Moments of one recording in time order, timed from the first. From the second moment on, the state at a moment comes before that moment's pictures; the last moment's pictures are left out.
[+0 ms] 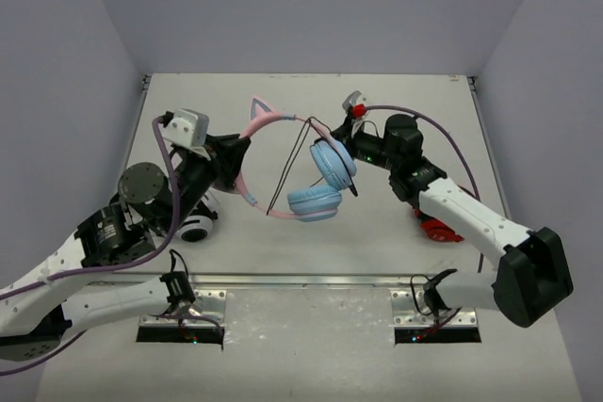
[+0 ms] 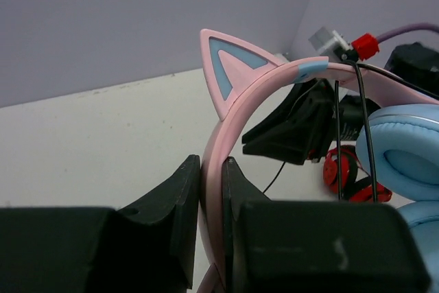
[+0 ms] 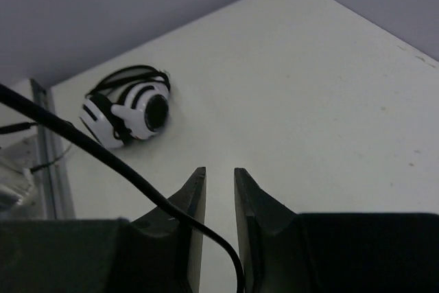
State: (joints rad) left arm -1.01 0.73 1.13 -0.38 -0.56 -0.15; right arm 0.51 1.28 0.84 0.29 -0.52 0.04
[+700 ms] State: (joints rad) left arm -1.02 0.86 1.34 -0.08 -0.97 -0.08; right arm 0.64 1.50 0.72 0.80 -0.65 0.38
